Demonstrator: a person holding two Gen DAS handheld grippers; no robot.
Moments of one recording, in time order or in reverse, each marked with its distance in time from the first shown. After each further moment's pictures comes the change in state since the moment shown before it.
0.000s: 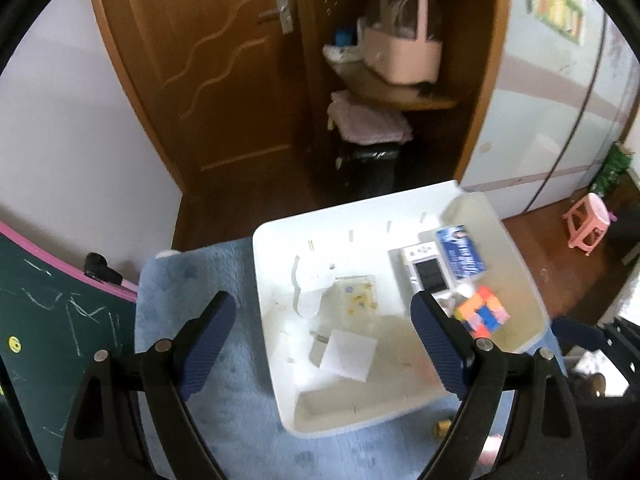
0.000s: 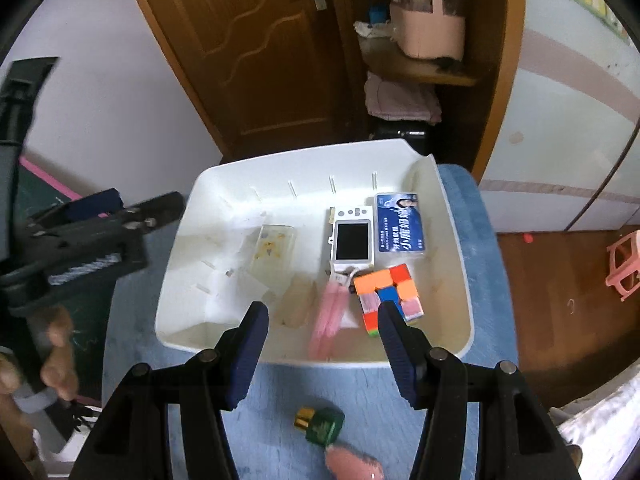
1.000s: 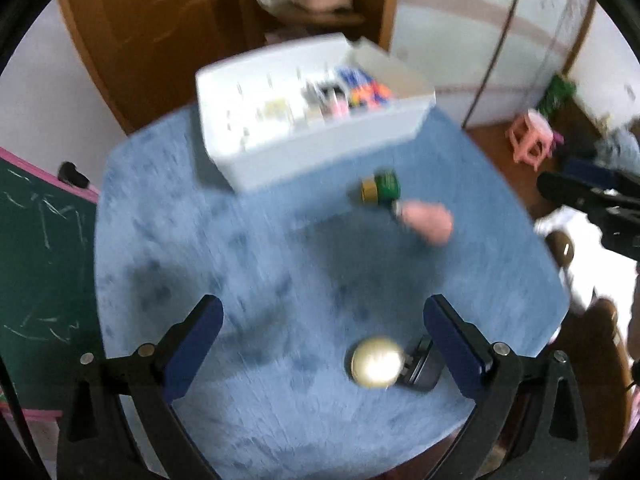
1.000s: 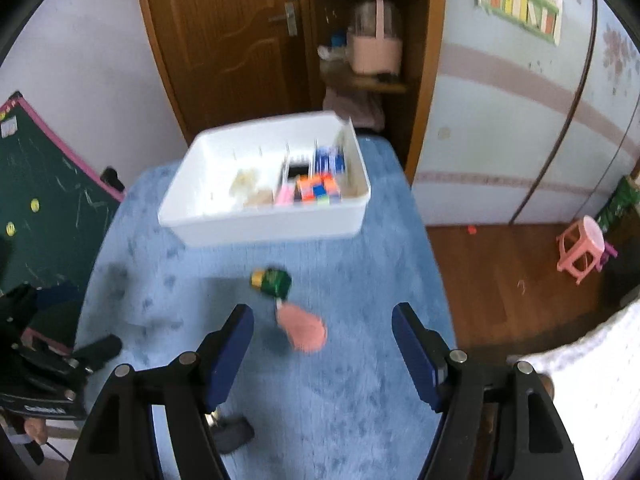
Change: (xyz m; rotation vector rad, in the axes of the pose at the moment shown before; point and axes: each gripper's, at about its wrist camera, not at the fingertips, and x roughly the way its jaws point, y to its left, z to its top) left arm -0.065 -0.045 -0.229 0.142 0.190 -0.164; right arm -0.108 -0.014 -0.179 -0.002 -0.083 -0.143
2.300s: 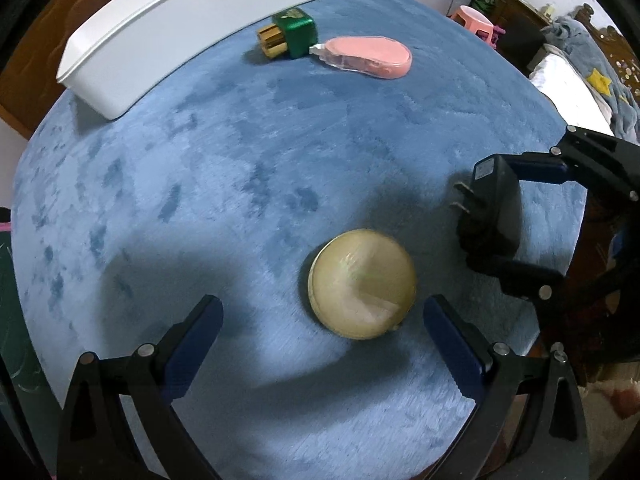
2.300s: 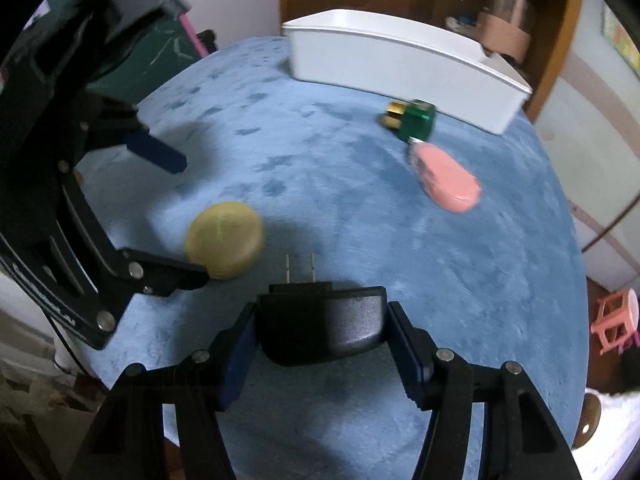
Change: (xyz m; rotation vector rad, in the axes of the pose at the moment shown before) left arm 0.095 -0.035 -0.065 0.285 0.153 -0.125; right arm 0.089 0.071 -0.156 -0.355 0.075 0.137
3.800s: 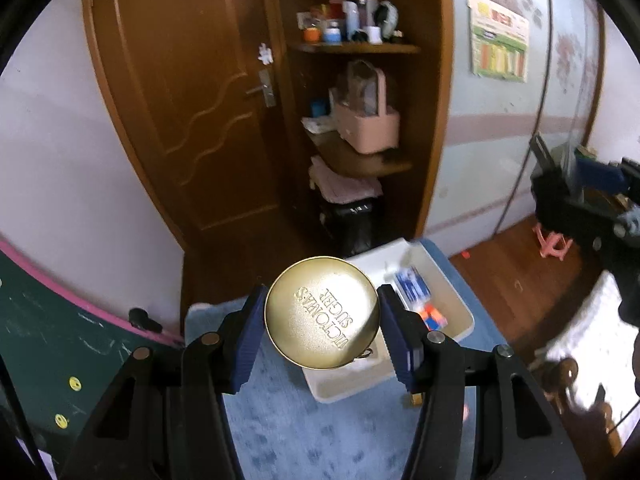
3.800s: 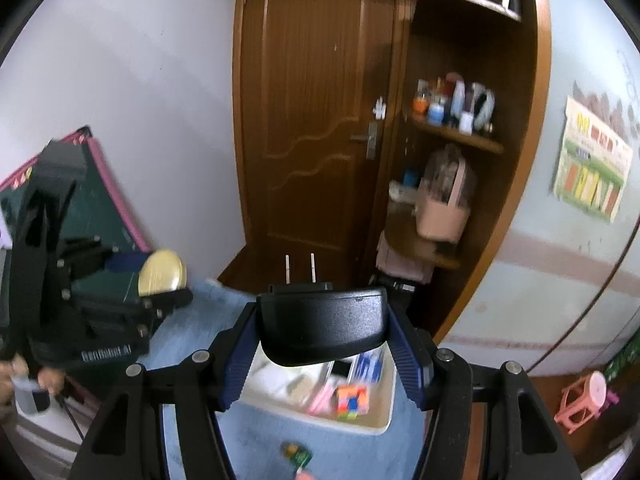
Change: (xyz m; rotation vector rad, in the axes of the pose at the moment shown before) left arm -0.299 0.144 0.207 -0.320 -0.515 0.314; right arm -0.243 -0.102 0.348 0.040 -0.423 -0.095
